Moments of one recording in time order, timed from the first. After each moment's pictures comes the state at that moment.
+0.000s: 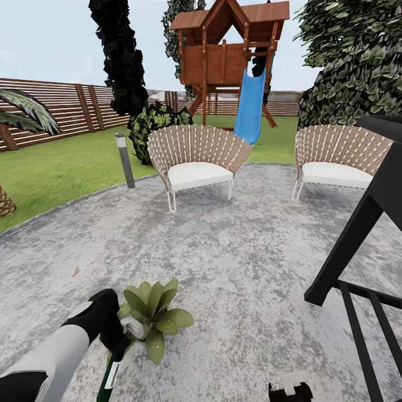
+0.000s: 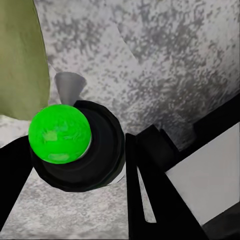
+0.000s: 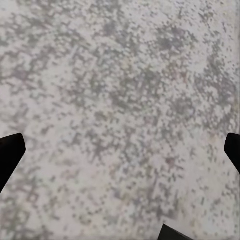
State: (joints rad) left arm -0.78 0.10 0.00 -0.46 -1.11 0.82 -1.22; right arm -0.44 -0.01 -0.11 -0.03 0.36 -0.38 -0.26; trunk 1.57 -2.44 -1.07
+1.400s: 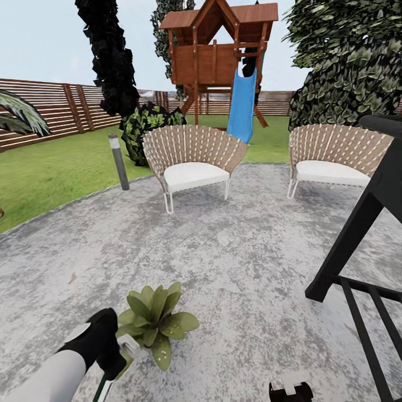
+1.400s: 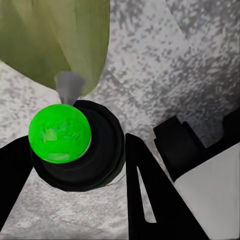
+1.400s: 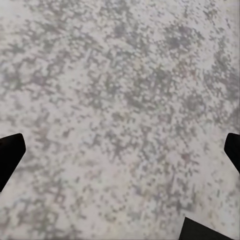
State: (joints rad) left arm -0.65 0.08 0.00 -0.53 -1.10 0.82 -1.07; right arm -0.44 -0.02 -0.11 -0.03 0.36 -0.38 -0.26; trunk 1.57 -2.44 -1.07
